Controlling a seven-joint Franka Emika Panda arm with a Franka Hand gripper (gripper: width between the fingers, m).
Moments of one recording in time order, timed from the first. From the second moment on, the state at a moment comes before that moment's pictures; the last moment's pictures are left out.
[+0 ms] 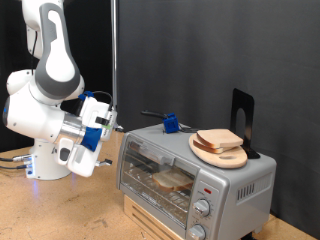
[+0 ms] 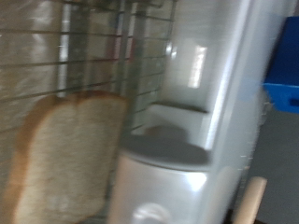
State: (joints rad) arm -0.41 -0.18 0.07 -2.72 1.29 1.87 -0.43
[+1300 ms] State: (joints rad) arm -0.45 0.19 0.02 -2.27 1.21 1.57 -0.32
